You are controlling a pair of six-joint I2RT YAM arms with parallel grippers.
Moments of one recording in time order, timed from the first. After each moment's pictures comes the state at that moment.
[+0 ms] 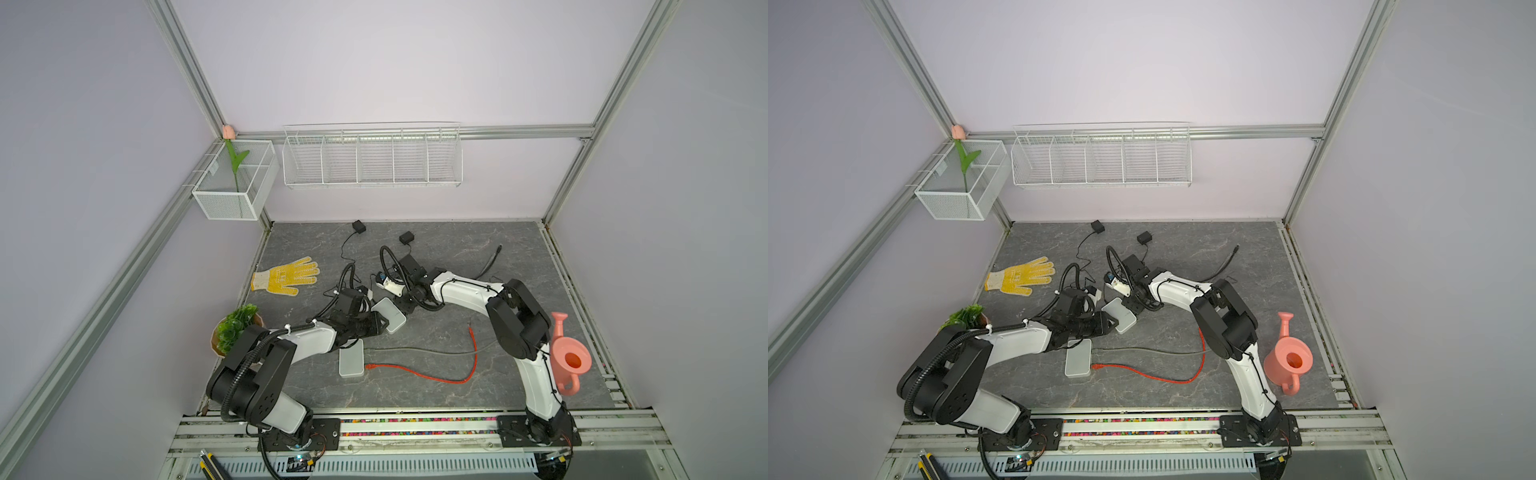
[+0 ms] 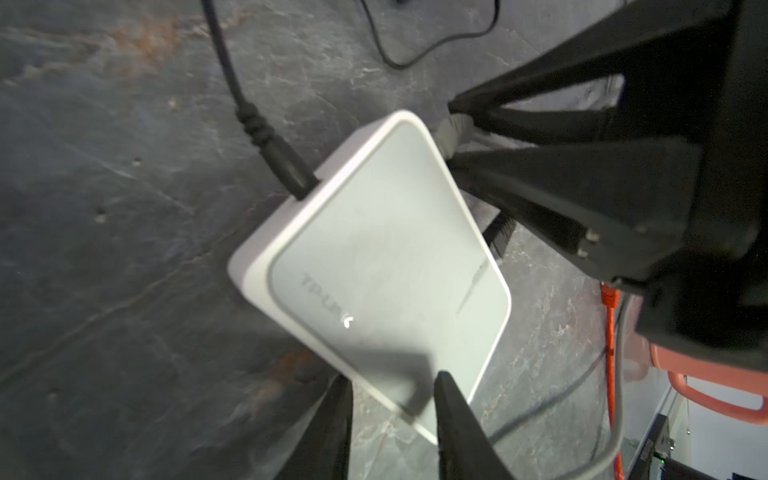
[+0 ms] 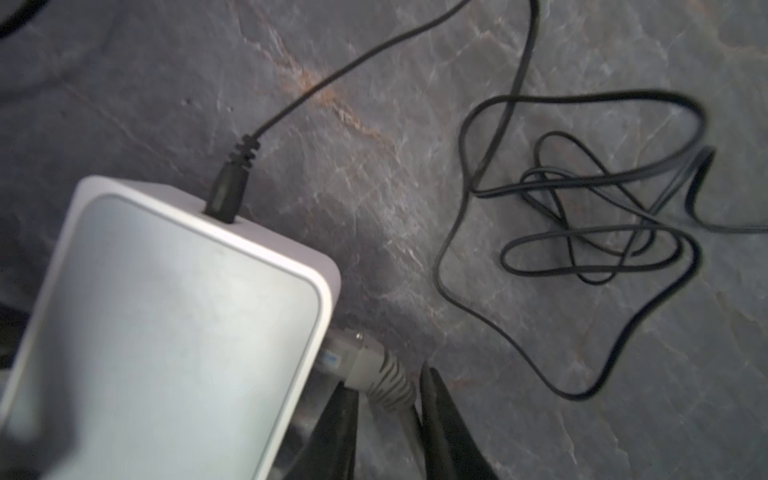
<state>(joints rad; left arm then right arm) -0.51 1.51 0.57 0.10 0.39 -0.61 0.77 2.14 1.54 -0.45 -0.04 -0.38</state>
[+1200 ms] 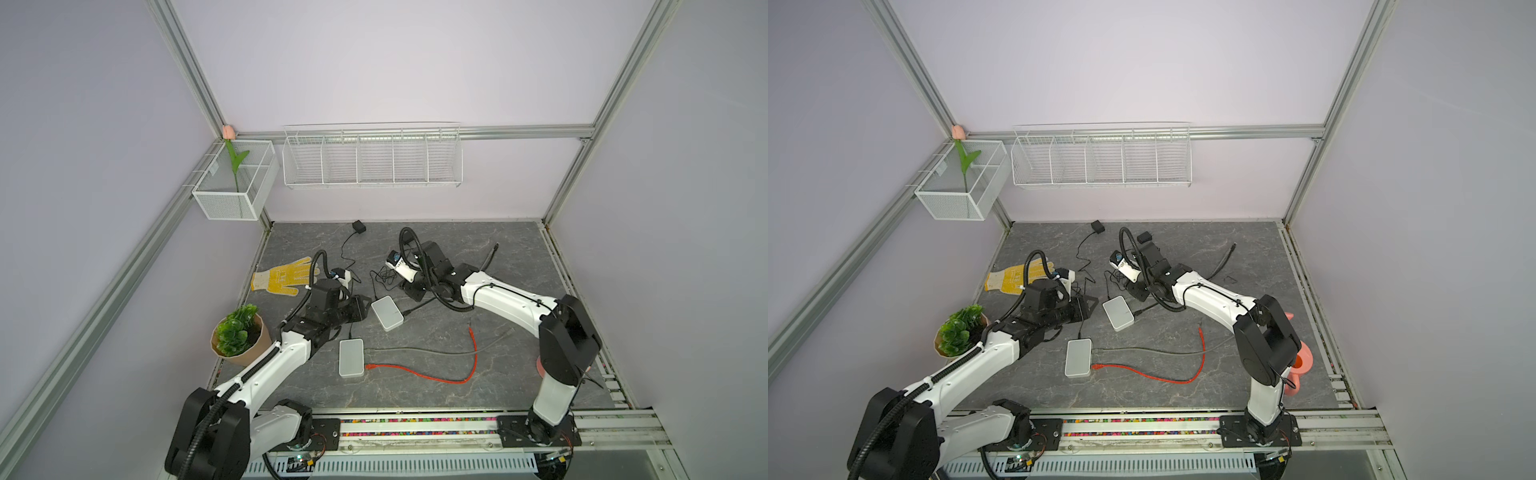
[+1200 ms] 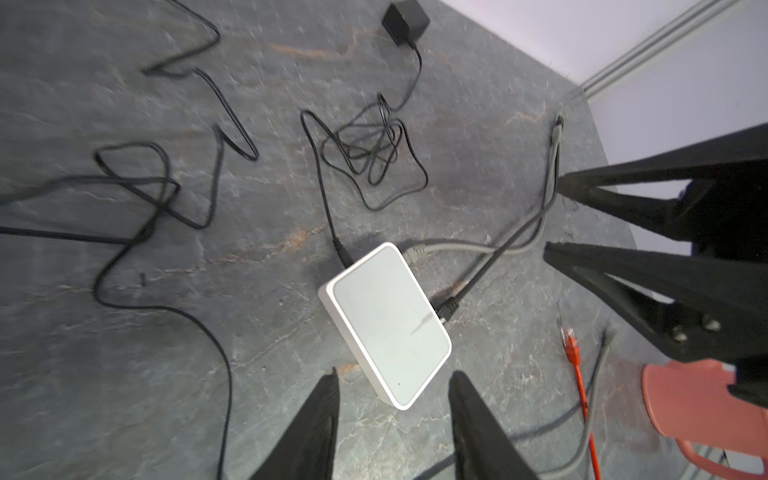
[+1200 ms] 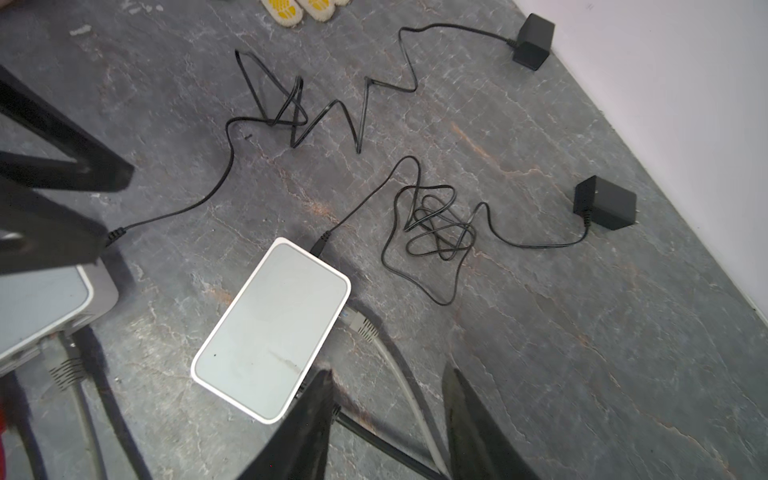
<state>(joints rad) -0.41 1.12 0.62 -0.11 0.20 -0.51 0.74 1.80 1.39 -0.37 -0.06 -0.31</state>
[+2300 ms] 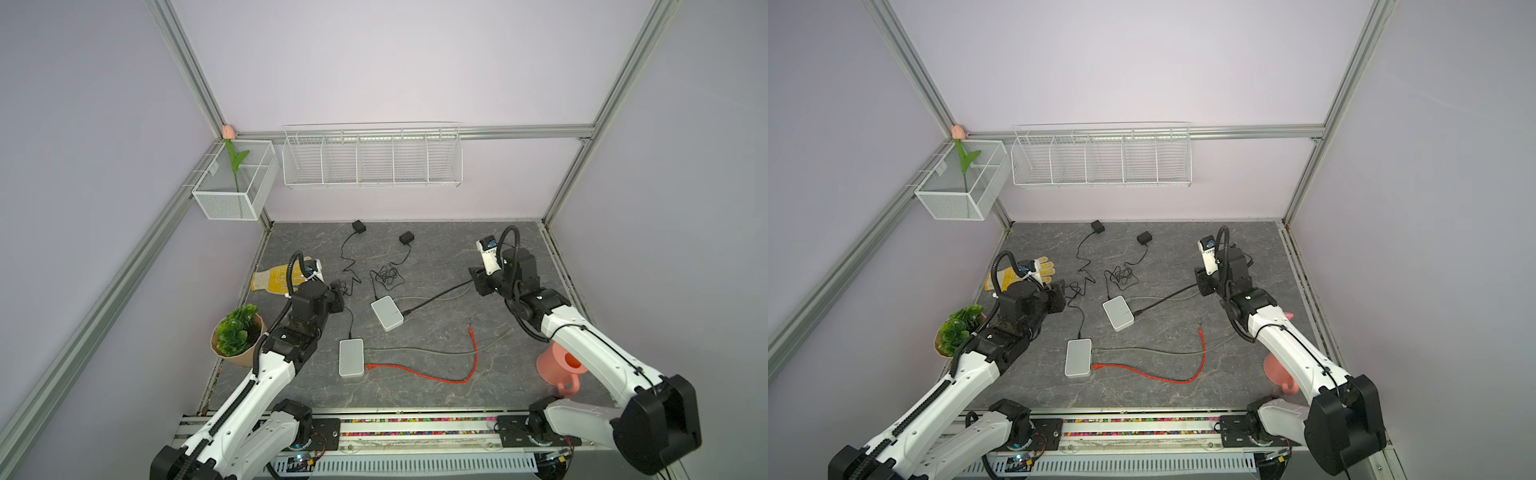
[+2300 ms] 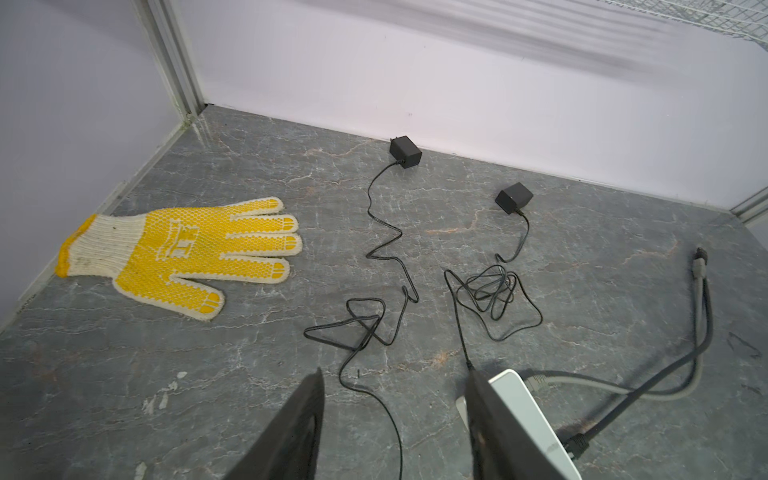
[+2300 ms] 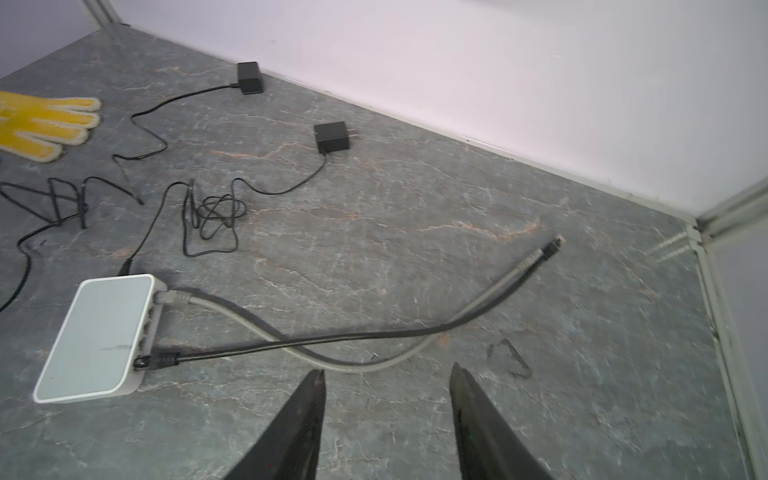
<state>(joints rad) -0.41 0.91 0.64 -0.16 -0.29 -0.34 0.35 1.19 0.87 -0.21 0.04 -0.05</state>
